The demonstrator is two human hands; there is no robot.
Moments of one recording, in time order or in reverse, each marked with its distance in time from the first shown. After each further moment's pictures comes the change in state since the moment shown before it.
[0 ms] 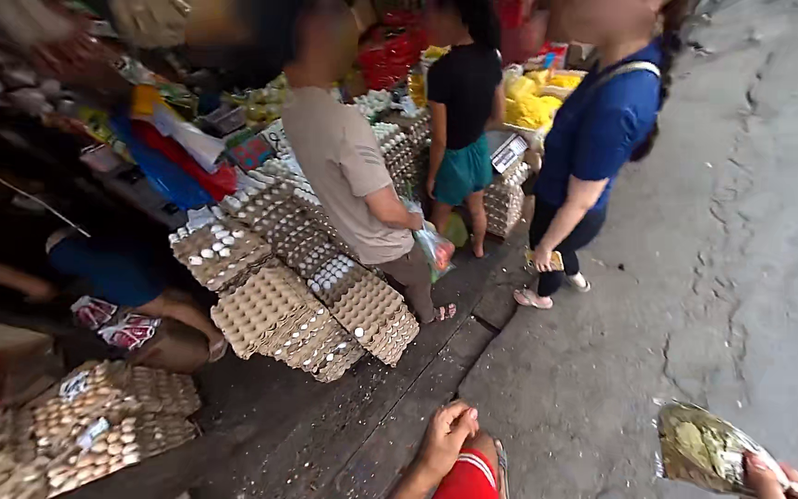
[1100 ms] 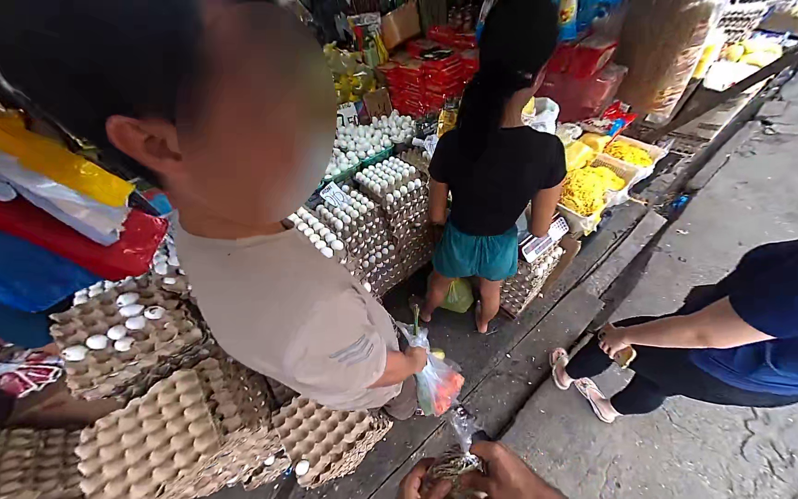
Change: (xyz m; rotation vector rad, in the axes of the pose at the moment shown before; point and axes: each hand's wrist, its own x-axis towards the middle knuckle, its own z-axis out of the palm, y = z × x) left_hand 0.430 -0.055 -0.112 -0.308 0.346 -0.394; right_hand 0.370 -0.150 0.561 -0.216 -1.537 -0.365
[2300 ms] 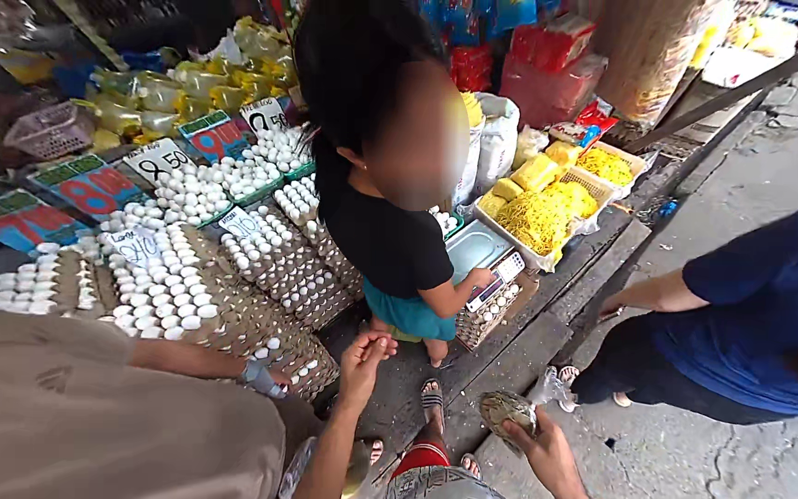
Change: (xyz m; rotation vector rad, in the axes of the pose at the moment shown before) left_hand 0.467 0.237 0.188 0.036 0.157 0.492; right_hand 0.018 0.217 -0.406 0.212 0.724 0.326
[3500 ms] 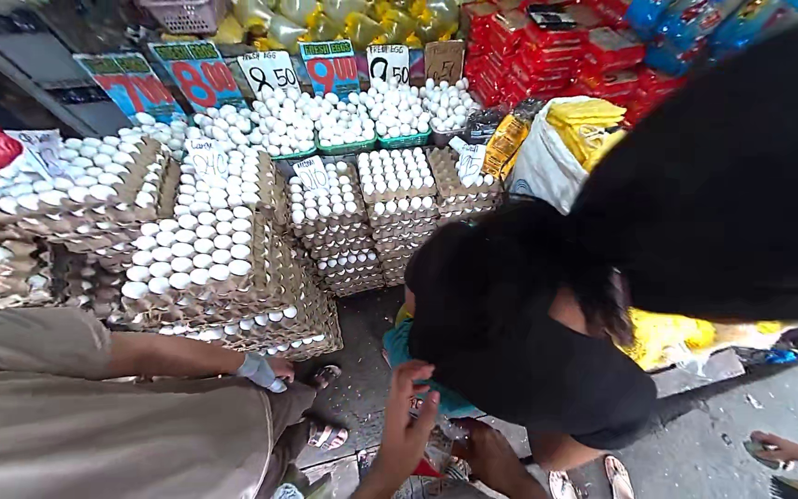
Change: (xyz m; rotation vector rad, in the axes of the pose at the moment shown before) left_hand 0.095 -0.014 0.064 0.053 0.398 -0.002; right_hand 0.262 -0.098 0.092 -0.540 -0.907 -0.350
